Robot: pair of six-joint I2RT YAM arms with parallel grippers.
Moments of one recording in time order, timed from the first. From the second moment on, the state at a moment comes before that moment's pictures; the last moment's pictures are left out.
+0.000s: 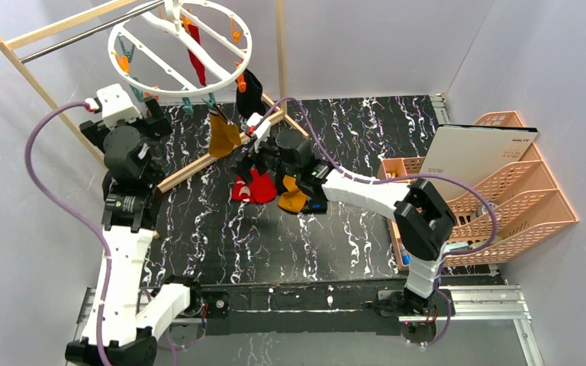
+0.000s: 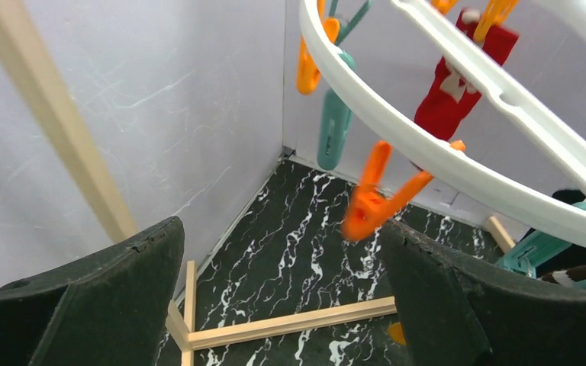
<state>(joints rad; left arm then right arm) -0.10 0.93 1.22 -0.24 -0.60 0.01 0.95 1.81 1.37 0.30 -0.16 -0.02</state>
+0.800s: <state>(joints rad) -0.10 0.83 1.28 -0.39 -0.52 -0.09 0.95 2.10 1.54 0.48 -0.17 -0.05</state>
